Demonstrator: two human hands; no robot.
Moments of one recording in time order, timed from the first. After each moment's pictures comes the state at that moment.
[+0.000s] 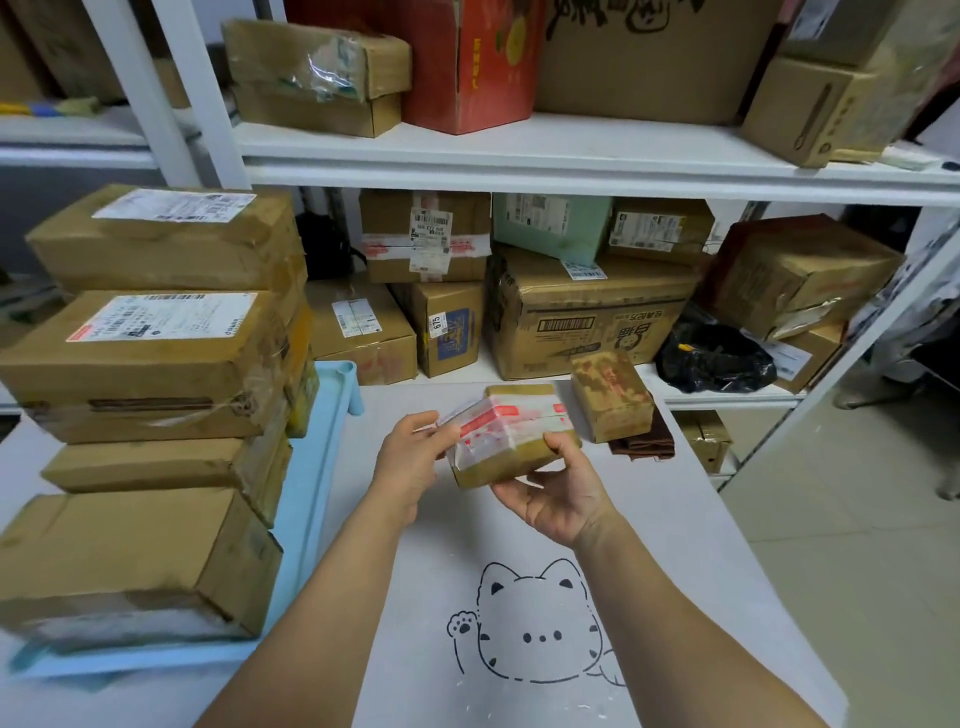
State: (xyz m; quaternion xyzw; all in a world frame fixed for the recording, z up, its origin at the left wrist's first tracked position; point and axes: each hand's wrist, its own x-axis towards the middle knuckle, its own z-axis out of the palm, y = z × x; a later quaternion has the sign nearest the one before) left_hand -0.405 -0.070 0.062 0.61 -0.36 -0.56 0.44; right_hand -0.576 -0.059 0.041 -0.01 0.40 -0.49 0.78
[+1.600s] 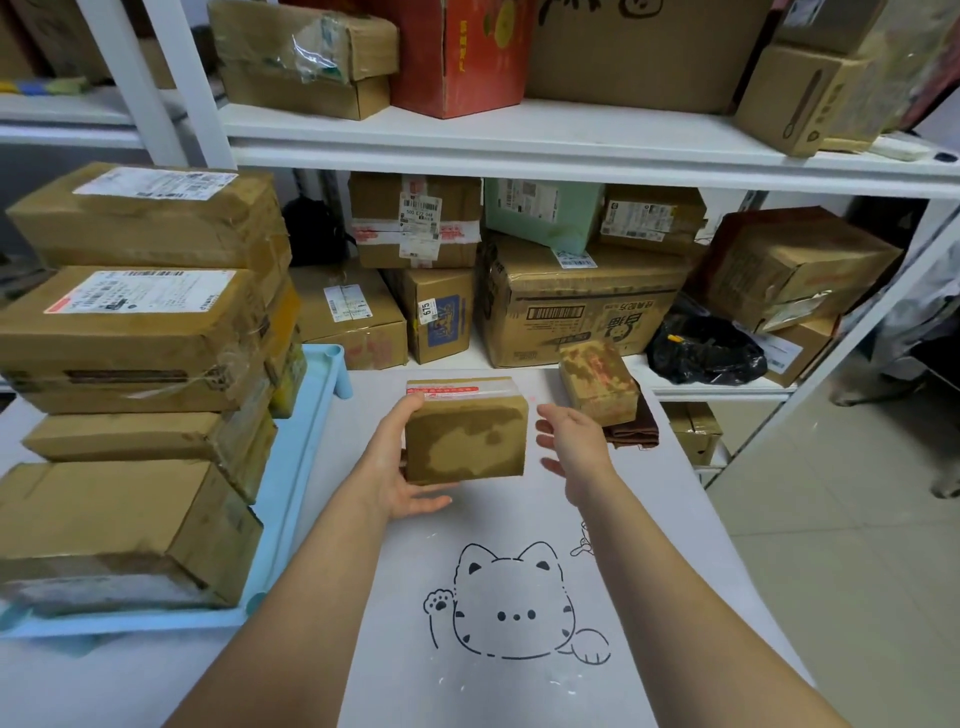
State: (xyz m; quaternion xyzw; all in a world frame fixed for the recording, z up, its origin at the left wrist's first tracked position) left_hand -0.417 -0.055 0.066 0.59 -0.15 -0.70 0.36; right_hand -0.601 -0.061 0.070 -0.30 0.68 -0.43 0.51
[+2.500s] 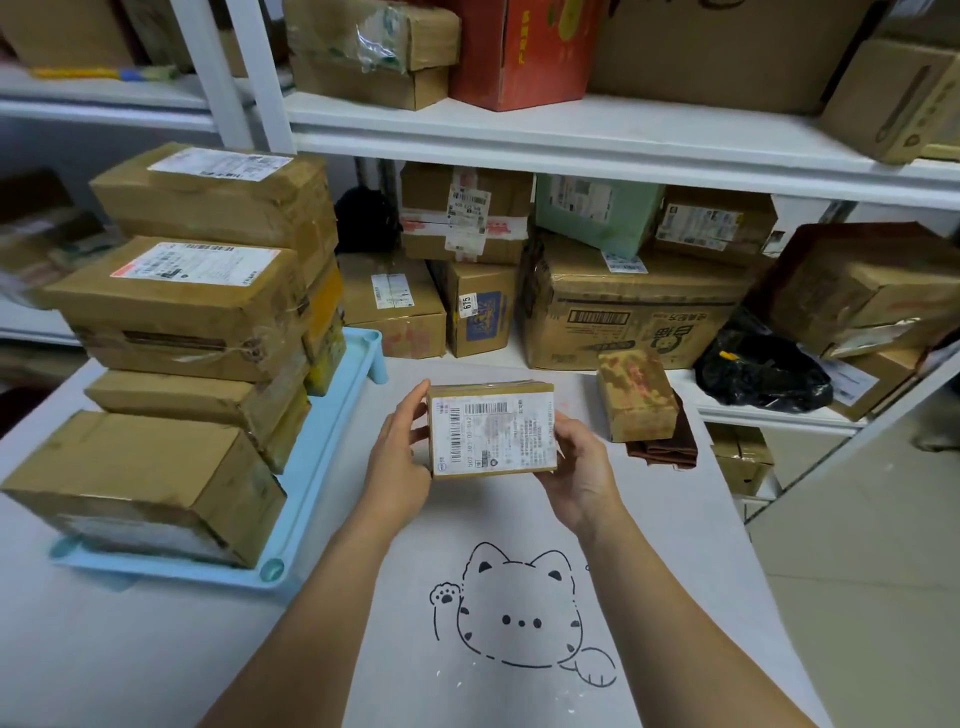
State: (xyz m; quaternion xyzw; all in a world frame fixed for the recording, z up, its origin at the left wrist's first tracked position) left_hand -0.421 -0.029 0.044 0.62 -0.49 -0.39 0.47; right_hand -0.597 -0.061 0.040 -0.25 0.43 -0.52 0.70
